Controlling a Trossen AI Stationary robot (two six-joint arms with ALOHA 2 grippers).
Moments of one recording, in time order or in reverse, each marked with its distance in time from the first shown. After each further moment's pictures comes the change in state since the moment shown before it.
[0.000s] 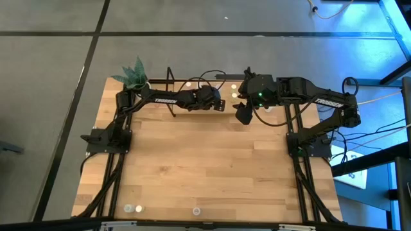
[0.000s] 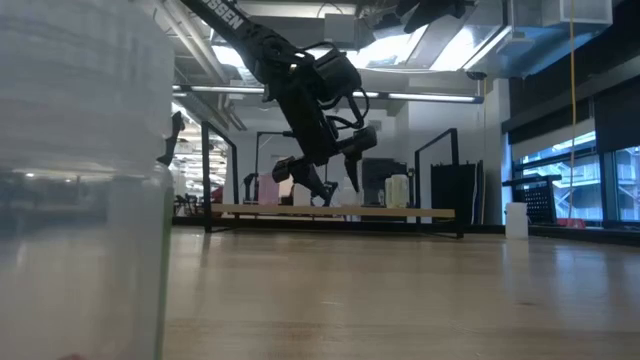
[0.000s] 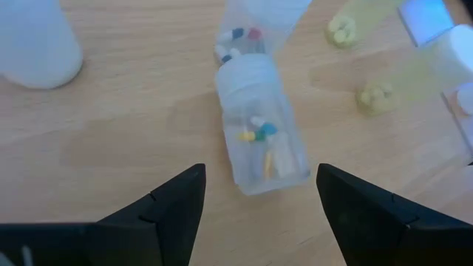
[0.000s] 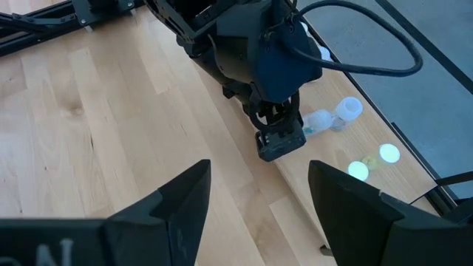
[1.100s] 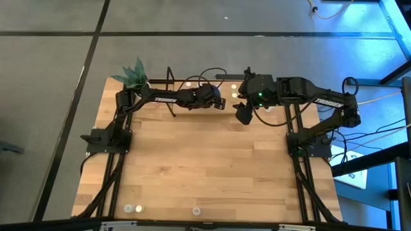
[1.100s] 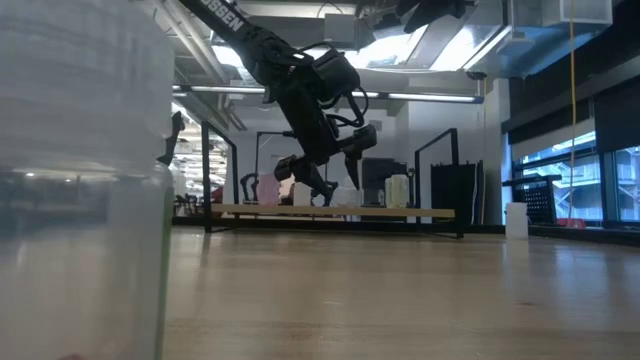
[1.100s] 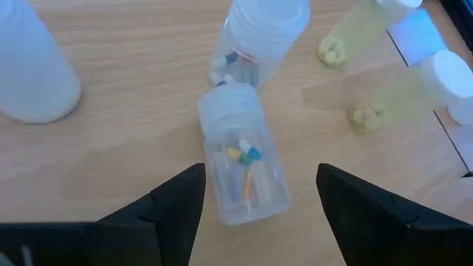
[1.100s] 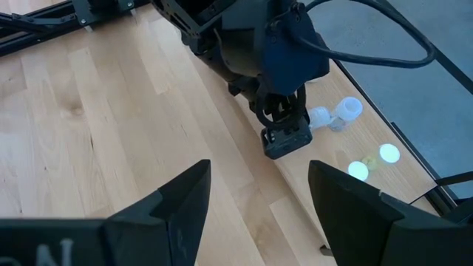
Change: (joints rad) left arm 0.014 0.000 0.000 0.041 -0.009 0.048; right arm 0.000 0.000 0.000 0.000 0.000 0.000
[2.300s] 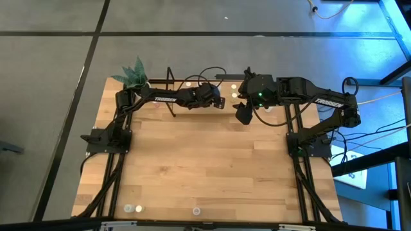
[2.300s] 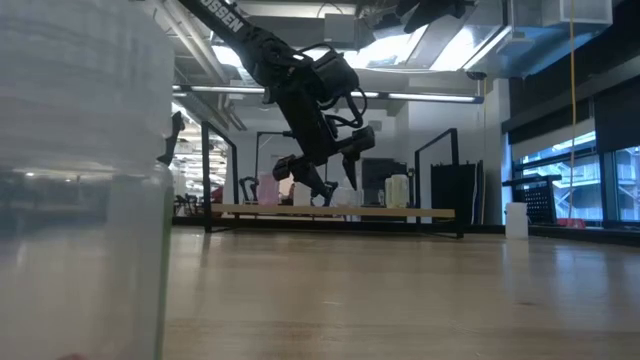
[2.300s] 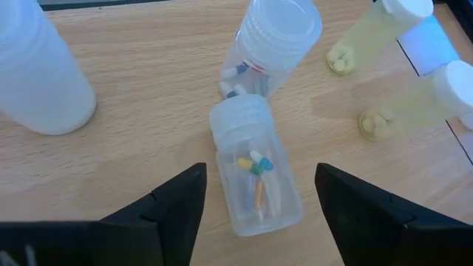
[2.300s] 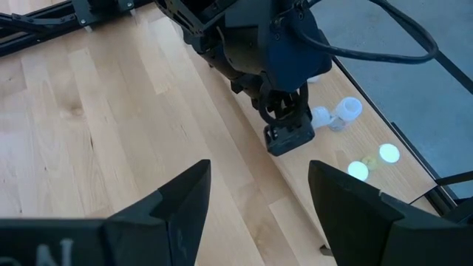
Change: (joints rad) left arm 0.008 0.000 0.000 -0.001 -0.017 0.018; right arm 0.000 0.000 0.000 0.000 0.000 0.001
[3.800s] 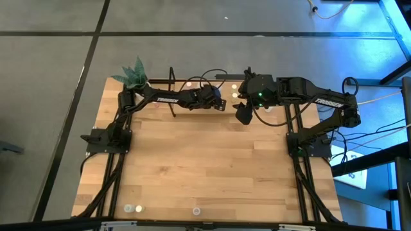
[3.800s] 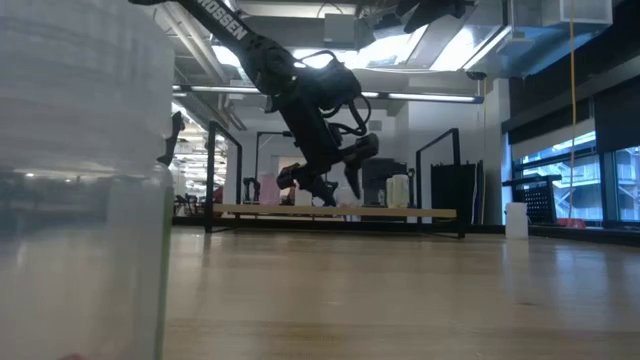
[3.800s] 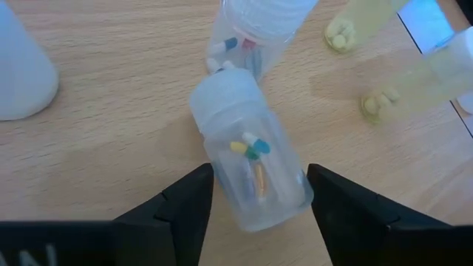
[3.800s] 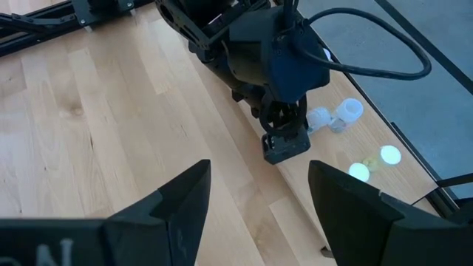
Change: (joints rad) left arm 0.000 0.035 0.000 0.036 0.050 0.014; right arm 0.000 0.000 0.000 0.000 0.001 0.000
